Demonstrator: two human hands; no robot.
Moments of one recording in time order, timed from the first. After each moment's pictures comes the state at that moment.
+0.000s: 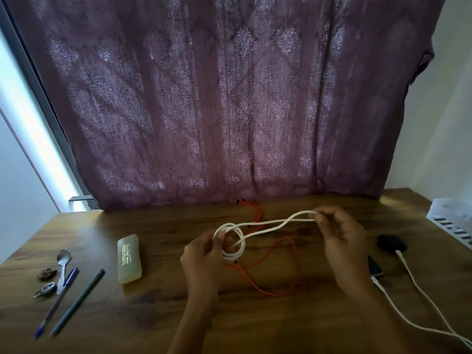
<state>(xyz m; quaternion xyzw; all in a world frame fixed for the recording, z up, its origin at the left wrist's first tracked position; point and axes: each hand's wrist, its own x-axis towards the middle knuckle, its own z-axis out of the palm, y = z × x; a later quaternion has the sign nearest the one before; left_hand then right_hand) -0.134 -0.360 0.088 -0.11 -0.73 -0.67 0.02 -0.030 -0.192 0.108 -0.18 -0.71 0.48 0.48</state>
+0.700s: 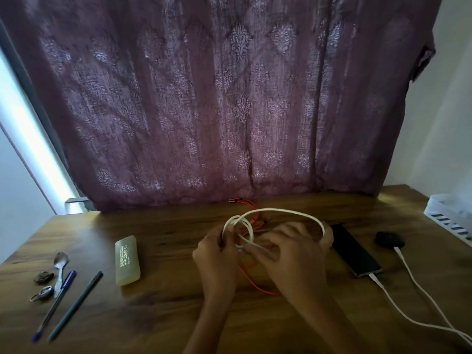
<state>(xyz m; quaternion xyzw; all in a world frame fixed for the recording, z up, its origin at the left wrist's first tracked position) -0.125 -0.340 0.093 -0.14 -0.78 -0.60 0.12 -0.045 -0.250 0.097 -0.21 -0.91 0.06 0.35</state>
